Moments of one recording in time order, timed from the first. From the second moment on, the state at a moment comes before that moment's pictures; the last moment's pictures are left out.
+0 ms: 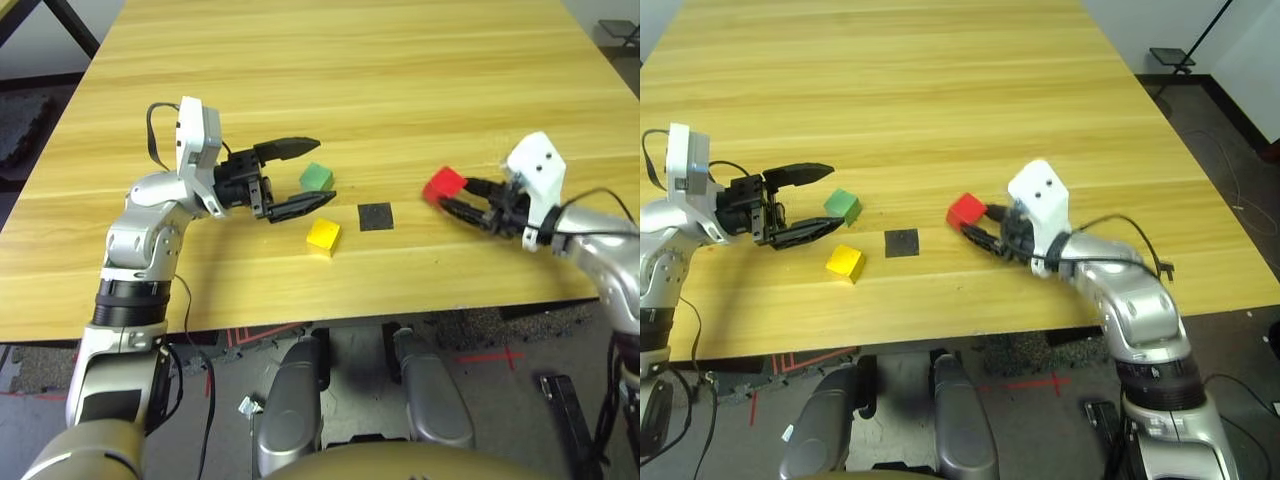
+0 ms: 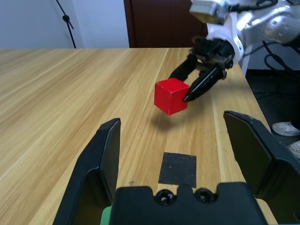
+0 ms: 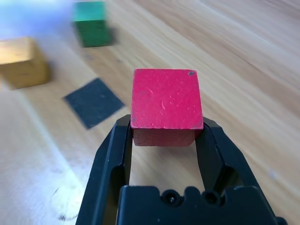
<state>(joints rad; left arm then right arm) -0.54 0.59 0.07 0.03 -0.56 0.26 -1.21 -0.47 -0.75 0.04 -0.17 0.40 0.55 0.94</state>
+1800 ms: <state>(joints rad) -0.51 0.58 0.06 -0.06 -0.56 0.30 -1.12 -0.85 -0.50 0.29 0.47 0.09 0.01 1.40</state>
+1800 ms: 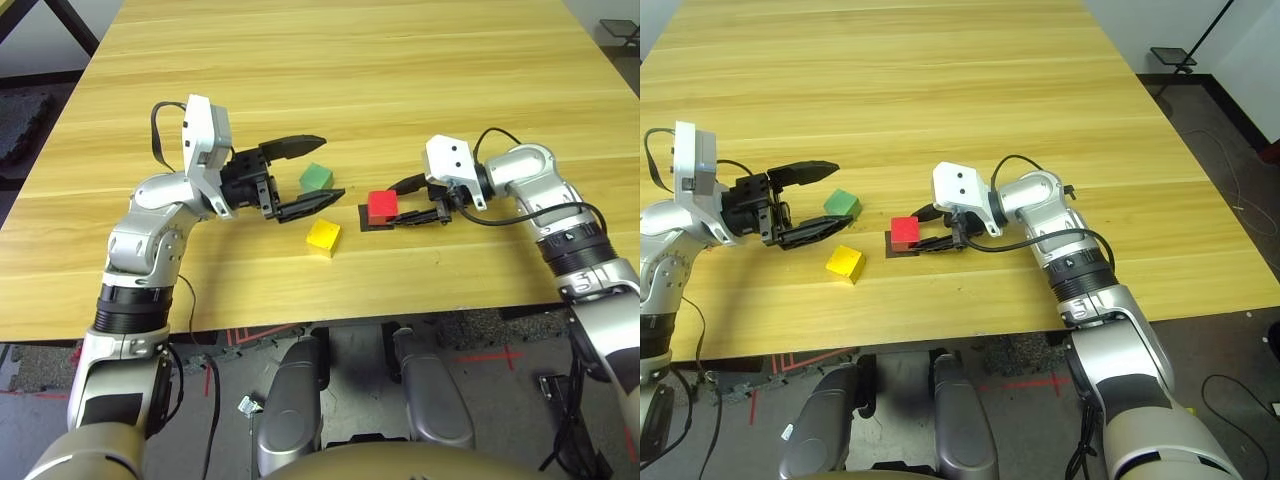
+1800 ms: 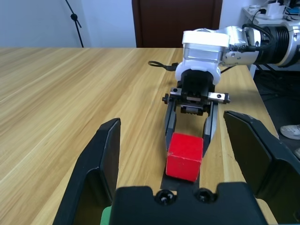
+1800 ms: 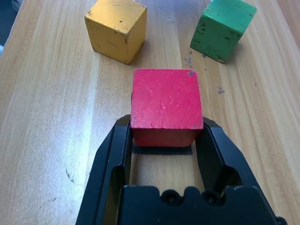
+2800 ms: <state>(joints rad) -0.50 0.58 0.08 -0.09 -0.57 0.32 -1.10 -0.87 -0.49 0.29 0.53 0.06 -0.05 1.42</state>
